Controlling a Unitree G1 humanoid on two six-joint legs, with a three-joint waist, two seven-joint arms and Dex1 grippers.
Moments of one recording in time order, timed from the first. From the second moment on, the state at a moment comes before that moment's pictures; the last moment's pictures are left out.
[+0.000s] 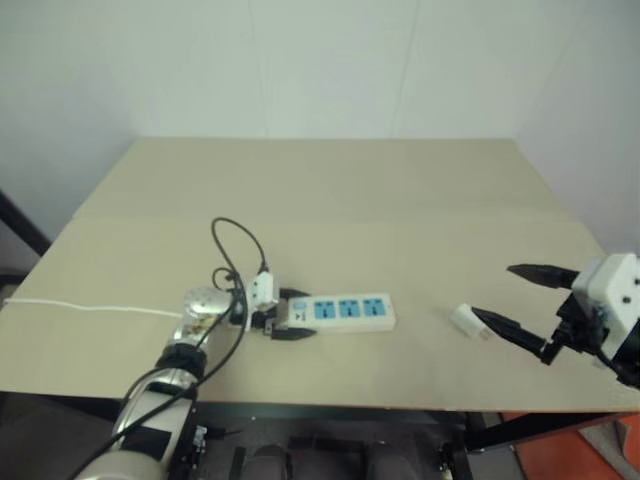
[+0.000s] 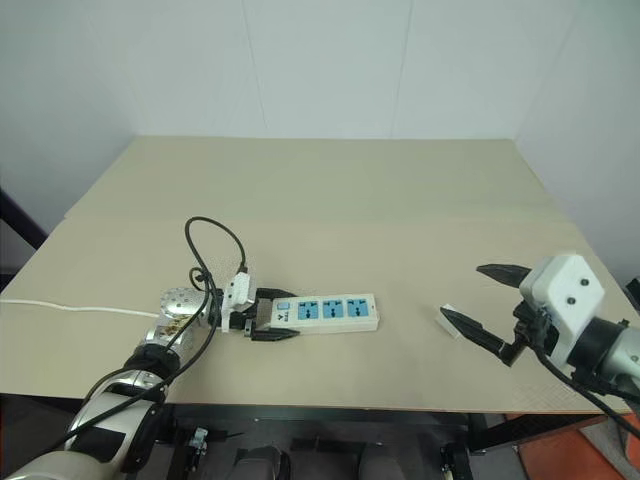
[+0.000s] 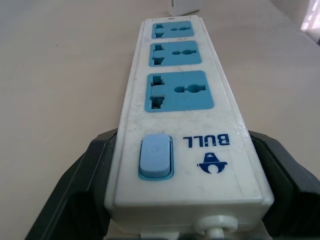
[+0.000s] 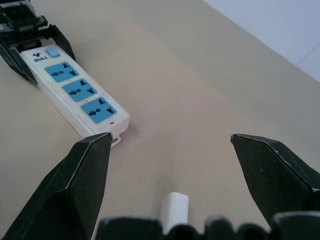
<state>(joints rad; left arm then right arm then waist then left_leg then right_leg) -0.66 0.36 -0.13 0.86 -0.15 -0.43 -1.46 0.16 -0.93 -0.59 -0.65 0.57 0.57 0.86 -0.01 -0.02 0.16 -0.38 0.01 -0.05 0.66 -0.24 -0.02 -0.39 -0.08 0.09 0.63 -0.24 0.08</state>
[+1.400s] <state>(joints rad) -0.66 0.34 -0.18 0.75 -0.14 -0.32 -1.49 -0.95 -1.07 0.61 -0.06 0.55 1.55 0.71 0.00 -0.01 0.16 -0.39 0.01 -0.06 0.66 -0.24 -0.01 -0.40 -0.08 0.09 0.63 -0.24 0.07</state>
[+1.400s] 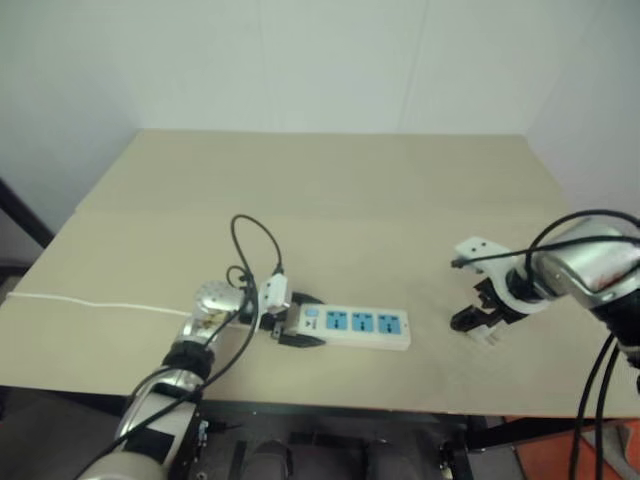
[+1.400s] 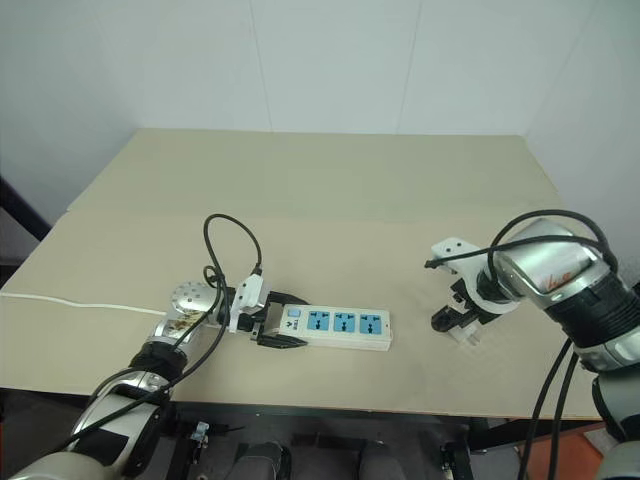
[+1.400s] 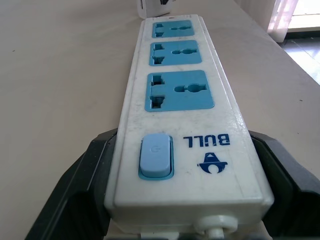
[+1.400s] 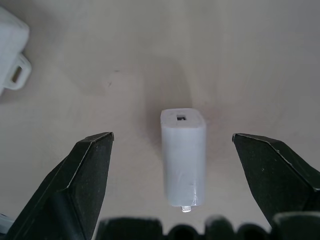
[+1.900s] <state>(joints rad) -0.65 0.34 -0.18 0.75 -0.14 -0.32 -1.49 -0.90 -0.98 0.62 0.06 0.40 1.43 0.79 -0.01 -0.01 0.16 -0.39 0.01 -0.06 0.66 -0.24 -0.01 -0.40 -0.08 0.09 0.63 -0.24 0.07</state>
